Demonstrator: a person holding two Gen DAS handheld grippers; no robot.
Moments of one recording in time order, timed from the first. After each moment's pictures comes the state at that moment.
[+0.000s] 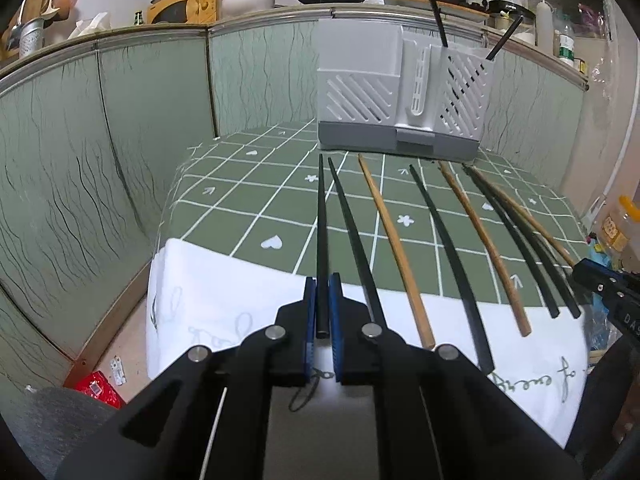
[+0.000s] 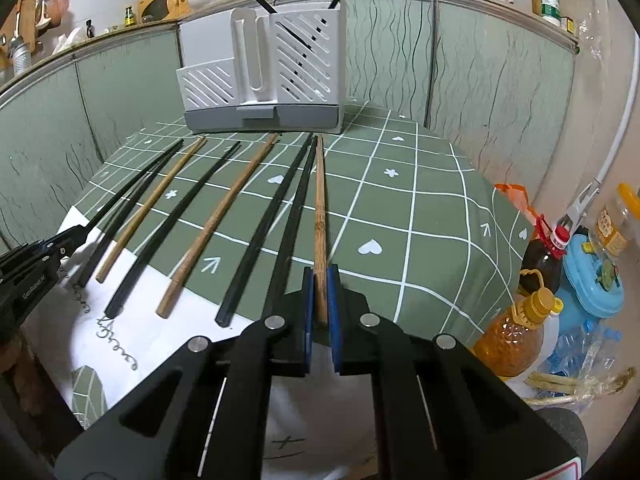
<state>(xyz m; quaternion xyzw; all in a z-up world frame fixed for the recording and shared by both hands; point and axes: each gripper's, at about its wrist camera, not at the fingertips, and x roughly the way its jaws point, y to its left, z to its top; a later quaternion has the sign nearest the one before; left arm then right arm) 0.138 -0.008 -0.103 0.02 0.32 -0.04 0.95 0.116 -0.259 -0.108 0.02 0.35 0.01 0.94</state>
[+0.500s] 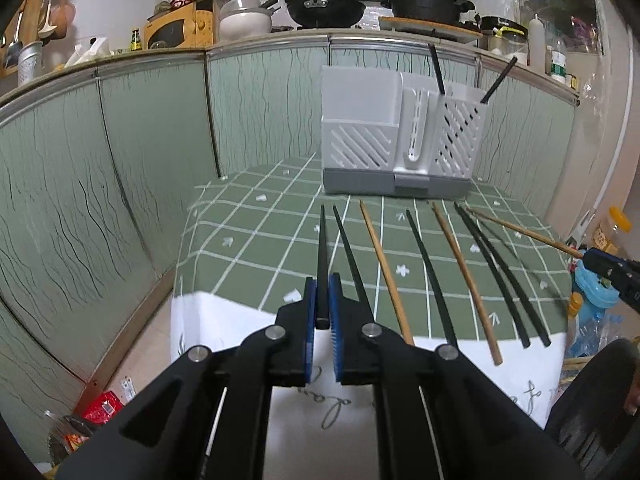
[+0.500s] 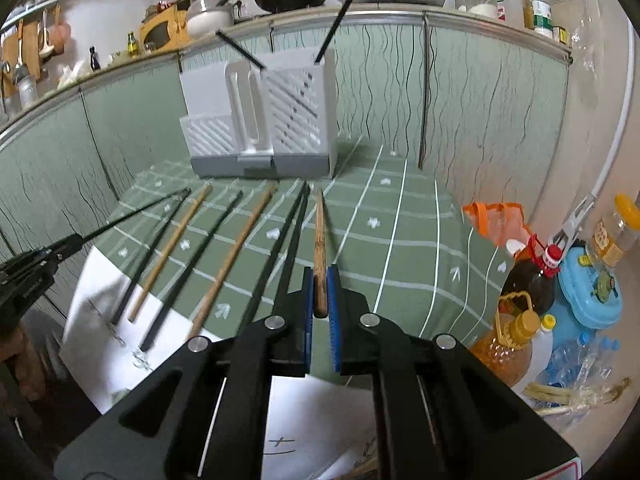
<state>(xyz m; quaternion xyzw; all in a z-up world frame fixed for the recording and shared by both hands) 0.138 0.009 -0.049 0.02 0.30 -0.05 0.95 0.112 -0.283 -0.045 0.04 0.32 0.02 0.95</state>
